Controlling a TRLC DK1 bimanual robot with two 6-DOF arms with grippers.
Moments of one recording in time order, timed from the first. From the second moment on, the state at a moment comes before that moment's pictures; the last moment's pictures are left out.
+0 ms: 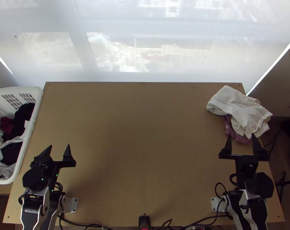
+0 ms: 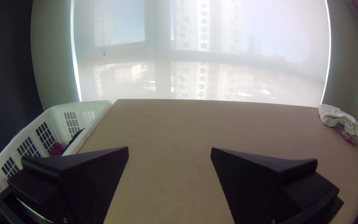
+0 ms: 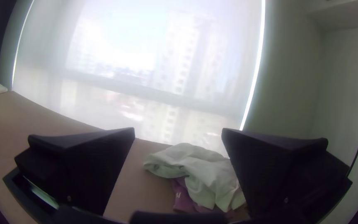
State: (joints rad) left arm -0.05 0.00 0.23 -0.44 -0.15 -0.03; right arm 0.17 0.04 0.20 0.01 0.27 -0.26
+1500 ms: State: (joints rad) left arm 0.21 0.71 0.76 -0.53 -0.27 0.01; right arm 0.09 0.84 1.11 -1.06 0.22 0.07
